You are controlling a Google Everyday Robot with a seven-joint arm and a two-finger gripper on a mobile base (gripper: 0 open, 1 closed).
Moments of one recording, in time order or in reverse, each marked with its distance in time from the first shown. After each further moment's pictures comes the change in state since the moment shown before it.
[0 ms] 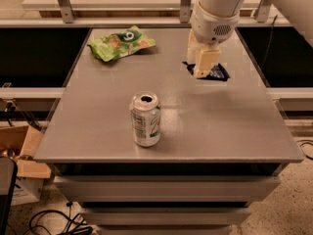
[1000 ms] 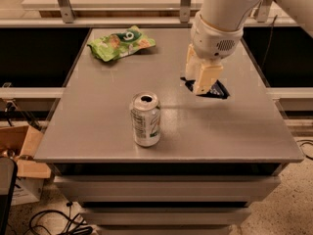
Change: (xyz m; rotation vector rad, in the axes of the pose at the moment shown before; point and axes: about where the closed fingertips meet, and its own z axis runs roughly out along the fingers) arm -0.017 0.052 0.000 -0.054 -0.041 -0.022
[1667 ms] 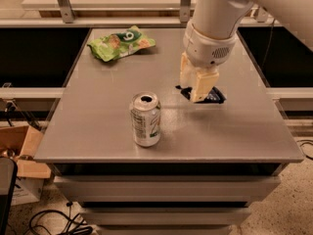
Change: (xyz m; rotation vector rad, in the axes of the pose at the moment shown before) arm -0.014 0.013 0.010 -0.030 0.016 -0.112
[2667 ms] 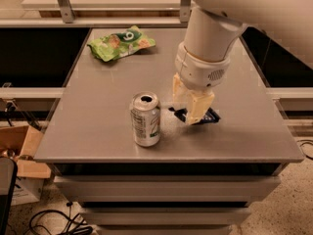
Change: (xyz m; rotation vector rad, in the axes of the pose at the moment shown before) arm -0.030 0.042 0.019 -0.064 -0.033 -0.101
